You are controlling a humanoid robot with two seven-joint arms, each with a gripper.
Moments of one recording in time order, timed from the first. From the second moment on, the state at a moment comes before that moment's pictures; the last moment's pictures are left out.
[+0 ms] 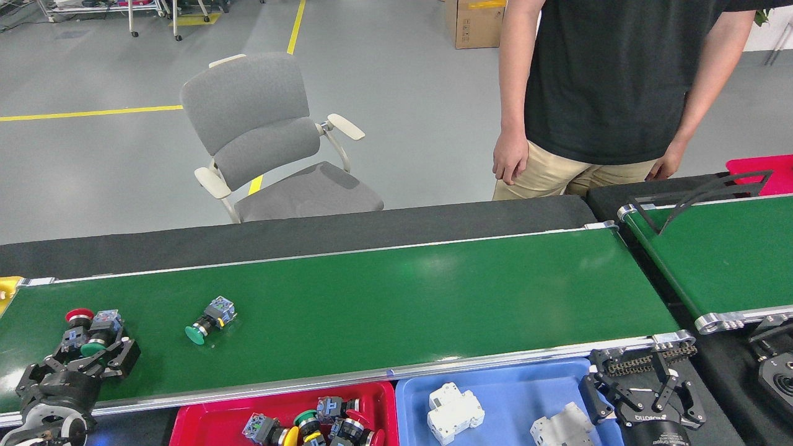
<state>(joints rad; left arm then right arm) -0.26 0.28 0.38 -0.97 -1.49 -0.13 -0.13 0.18 -0.08 -0.07 -1.66 1.31 -0.02 -0.02</state>
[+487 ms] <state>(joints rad) -0.12 0.19 0.33 -1.20 -1.47 -0.14 -0.04 0.18 -0.08 -0.08 -1.65 1.31 -0.03 -0.02</state>
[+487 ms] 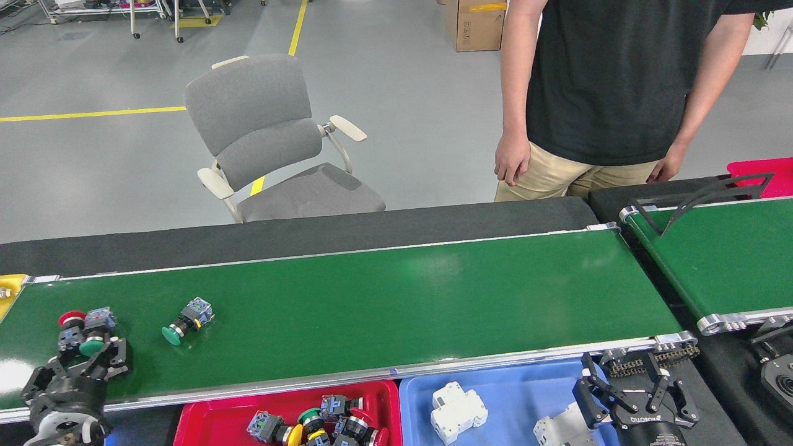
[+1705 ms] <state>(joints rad) 0.28 -0.03 0.49 -1.70 -1.50 -0.43 -0.04 0.18 -0.08 -0.11 -1.66 1.31 -0.02 -0.01</state>
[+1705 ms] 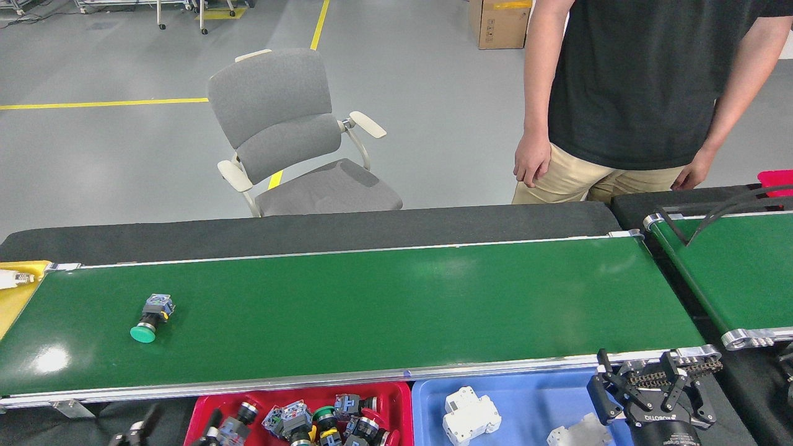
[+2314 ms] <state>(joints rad) -0.12 0.34 0.47 -1.09 -1.48 -0.48 -0.04 0.18 -0.08 -0.11 -1.66 1.31 -0.03 -0.01</state>
